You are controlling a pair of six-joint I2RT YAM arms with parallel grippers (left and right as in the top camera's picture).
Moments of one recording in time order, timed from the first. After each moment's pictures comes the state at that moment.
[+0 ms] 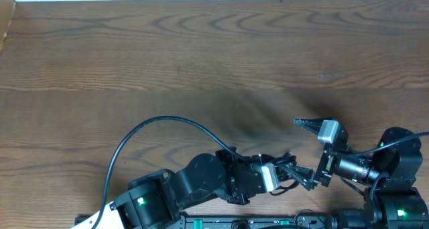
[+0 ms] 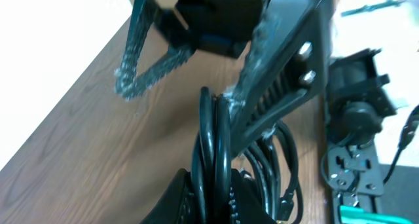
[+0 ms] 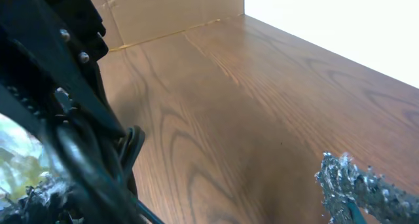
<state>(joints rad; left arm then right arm) -1.14 0.87 0.88 -0.40 0.12 0.28 0.01 0.58 0.66 -0.56 -1.08 -0.31</state>
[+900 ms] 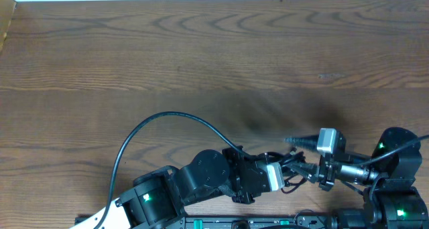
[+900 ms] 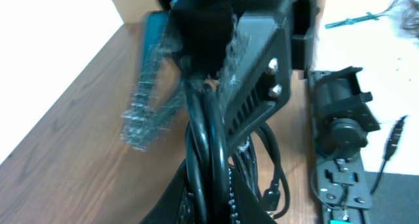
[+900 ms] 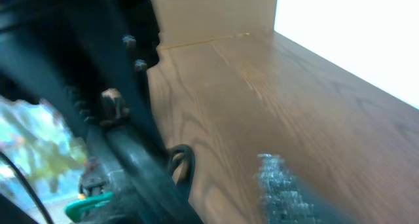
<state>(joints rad) -1.13 0.91 0.89 -0.36 0.16 0.27 0.03 0.58 0.66 -0.53 -1.21 -0.37</state>
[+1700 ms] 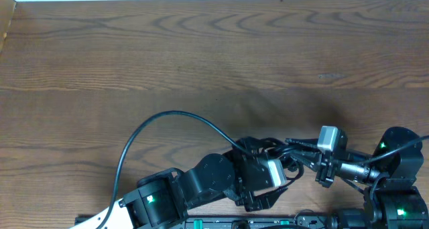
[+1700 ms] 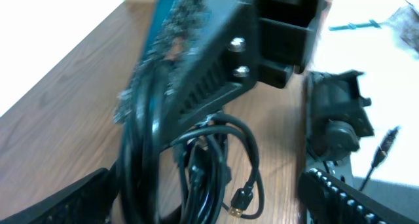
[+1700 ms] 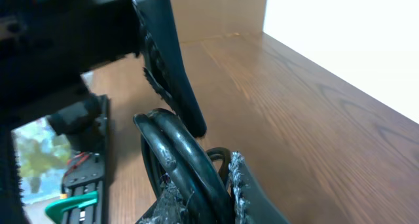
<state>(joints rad) -1.16 0.93 0.89 -0.38 0.09 0.13 0.02 0.58 0.66 -0.51 -1.16 -0.36</state>
